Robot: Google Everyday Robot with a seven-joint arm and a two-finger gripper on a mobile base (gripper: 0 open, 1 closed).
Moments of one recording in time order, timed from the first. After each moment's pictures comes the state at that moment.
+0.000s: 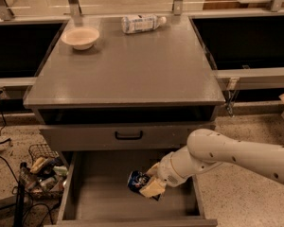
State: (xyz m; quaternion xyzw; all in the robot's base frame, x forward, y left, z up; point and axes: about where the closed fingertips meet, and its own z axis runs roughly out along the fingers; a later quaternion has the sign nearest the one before) arm 0.432 -0.024 0.561 -0.54 0.77 0.29 0.19
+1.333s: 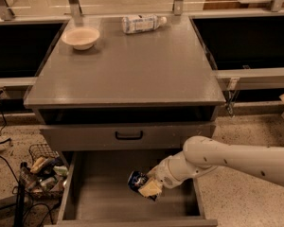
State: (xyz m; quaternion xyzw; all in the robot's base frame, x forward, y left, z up) arm 0.449 -0.022 0.516 -0.49 0.80 0.28 0.19
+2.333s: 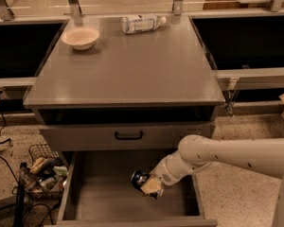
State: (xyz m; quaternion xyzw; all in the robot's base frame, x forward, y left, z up) arm 0.470 -0.031 0.483 -0.47 0.83 0.26 0.16
